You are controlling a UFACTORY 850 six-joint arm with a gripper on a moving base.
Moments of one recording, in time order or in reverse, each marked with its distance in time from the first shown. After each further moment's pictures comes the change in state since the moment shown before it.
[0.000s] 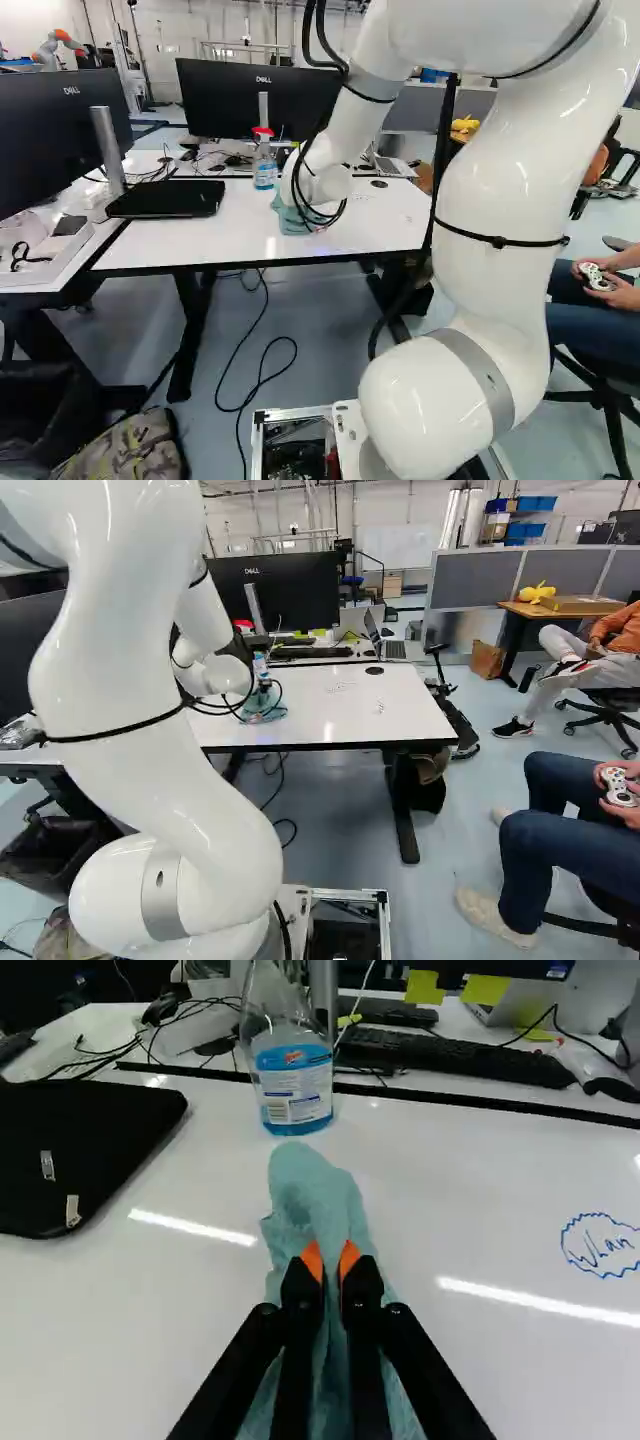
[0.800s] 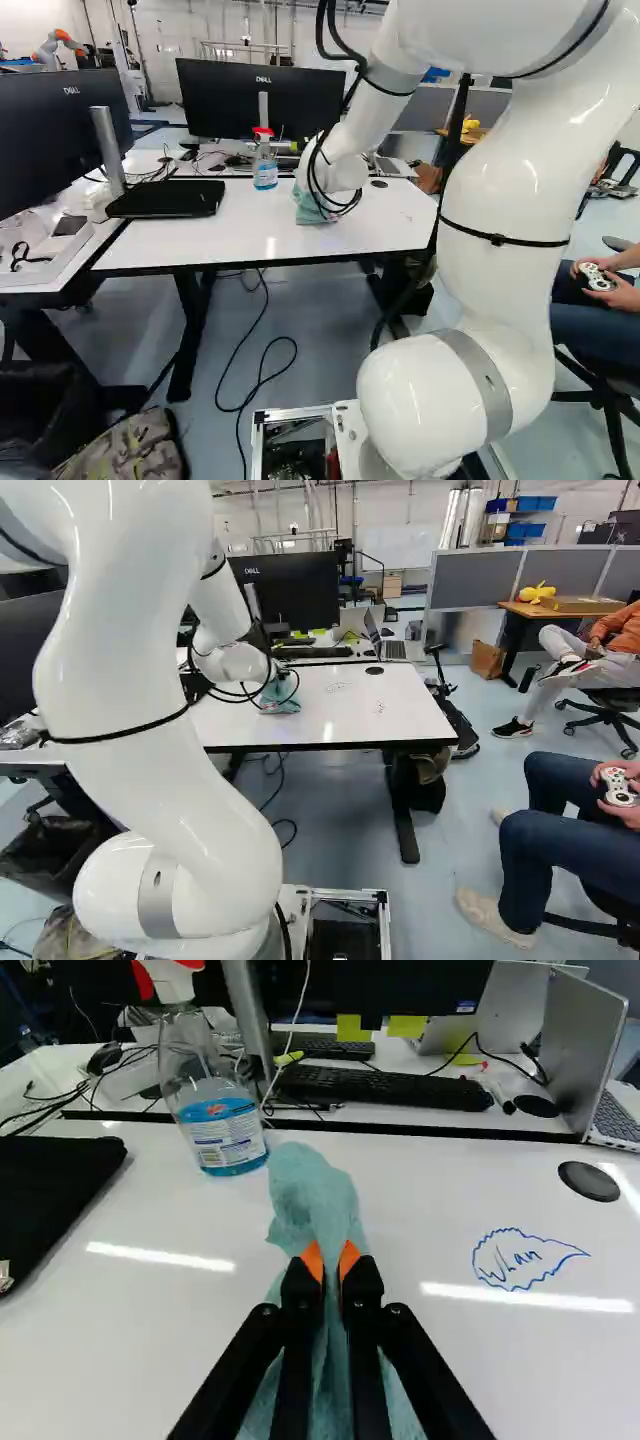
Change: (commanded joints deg) arm -6.6 0.8 -1.7 0.0 0.0 0.0
